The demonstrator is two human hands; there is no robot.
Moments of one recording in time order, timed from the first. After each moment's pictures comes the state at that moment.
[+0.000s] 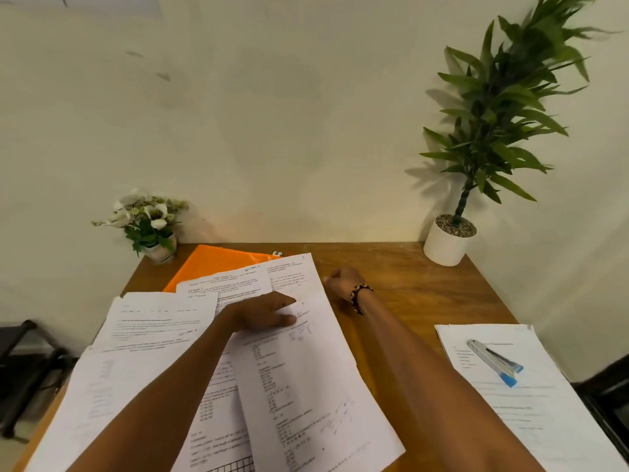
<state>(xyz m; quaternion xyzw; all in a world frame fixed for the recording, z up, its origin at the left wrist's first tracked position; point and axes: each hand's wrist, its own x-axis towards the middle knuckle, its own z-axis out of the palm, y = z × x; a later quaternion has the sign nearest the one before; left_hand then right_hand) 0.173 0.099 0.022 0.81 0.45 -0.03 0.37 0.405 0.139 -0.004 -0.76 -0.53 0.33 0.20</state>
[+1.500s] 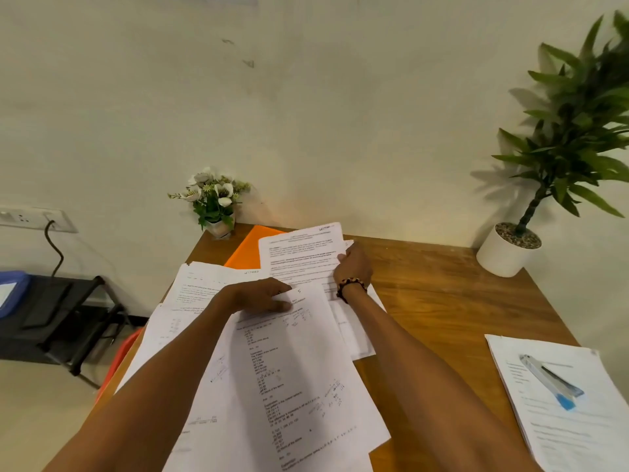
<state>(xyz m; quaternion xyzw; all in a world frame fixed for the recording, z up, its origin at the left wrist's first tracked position) 0.061 0.089 0.015 0.79 0.48 -0.01 0.37 0.284 0.132 0.006 -0.74 -0.46 0.25 0.41</state>
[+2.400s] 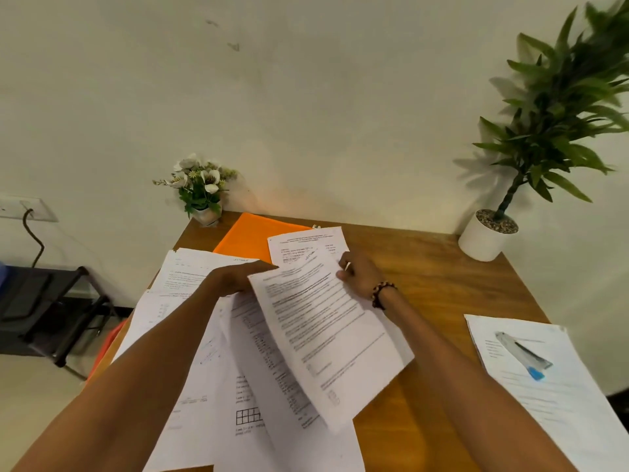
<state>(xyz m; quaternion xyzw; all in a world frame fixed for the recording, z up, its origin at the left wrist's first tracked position) 0.066 0.092 0.013 0.72 0.48 0.08 0.50 0.359 0.084 0.012 -0.64 -0.69 0.28 0.21</state>
